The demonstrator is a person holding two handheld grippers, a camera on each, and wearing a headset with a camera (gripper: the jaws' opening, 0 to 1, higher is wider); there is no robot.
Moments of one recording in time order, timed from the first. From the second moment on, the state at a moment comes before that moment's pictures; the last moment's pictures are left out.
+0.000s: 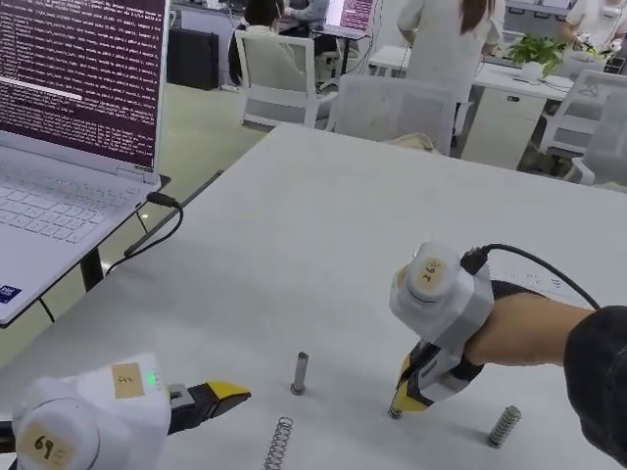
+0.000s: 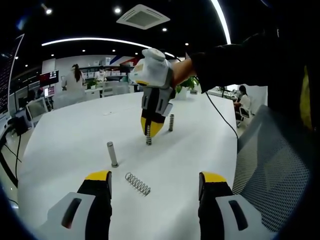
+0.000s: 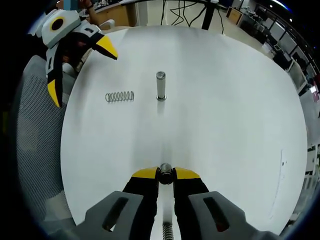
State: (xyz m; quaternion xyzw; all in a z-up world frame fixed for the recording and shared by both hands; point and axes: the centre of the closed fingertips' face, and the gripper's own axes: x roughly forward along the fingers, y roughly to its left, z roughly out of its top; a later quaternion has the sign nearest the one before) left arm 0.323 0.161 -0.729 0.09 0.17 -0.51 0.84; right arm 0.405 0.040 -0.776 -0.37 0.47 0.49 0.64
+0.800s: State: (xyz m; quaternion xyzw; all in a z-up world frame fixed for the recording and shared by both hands) left arm 0.324 0.159 -0.736 0.09 0.18 -0.51 0.84; right arm 0.403 0.039 -0.772 -0.36 0.46 0.48 0.65
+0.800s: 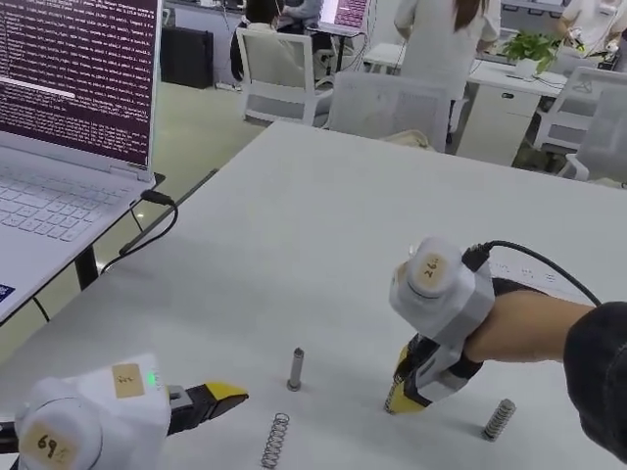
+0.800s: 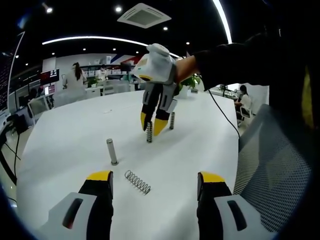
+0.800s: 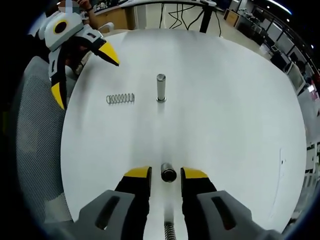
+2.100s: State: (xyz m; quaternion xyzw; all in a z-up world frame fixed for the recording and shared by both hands) left arm 0.343 0.149 -0.766 0.10 0.20 -0.48 0.85; right arm 0.387 0.034 -0.714 -0.33 0.38 0.47 0.73
